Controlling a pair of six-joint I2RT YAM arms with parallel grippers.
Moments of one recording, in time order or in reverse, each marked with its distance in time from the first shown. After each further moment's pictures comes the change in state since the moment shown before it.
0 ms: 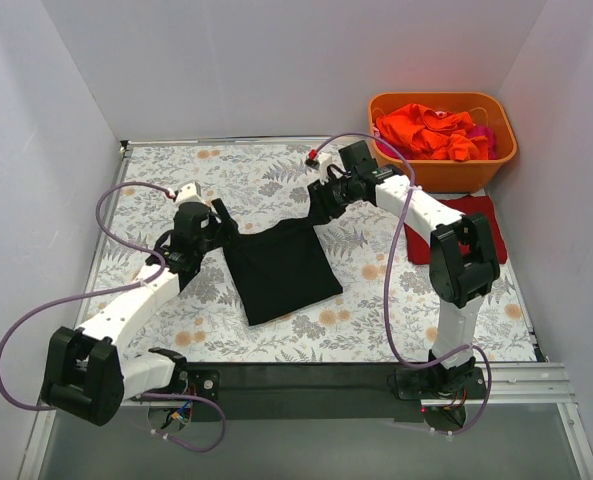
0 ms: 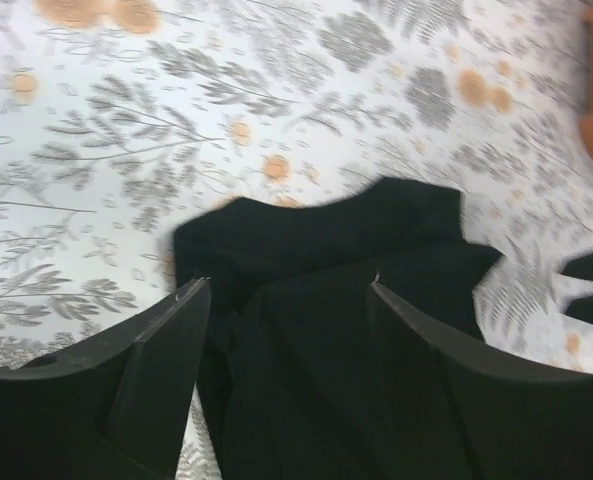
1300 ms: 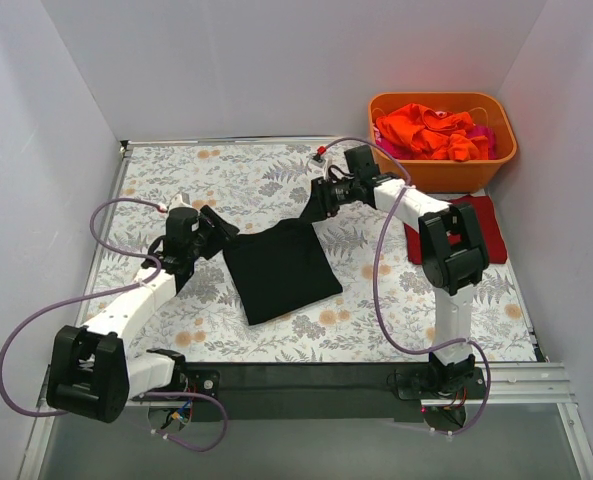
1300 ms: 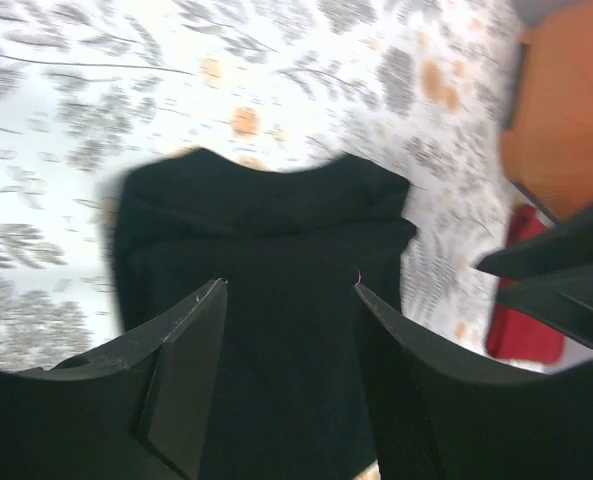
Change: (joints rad) left arm 0.114 0.012 -0.081 0.048 0.240 -0.265; right arm -0.067 0.128 -0.035 0.256 -0.375 0.222
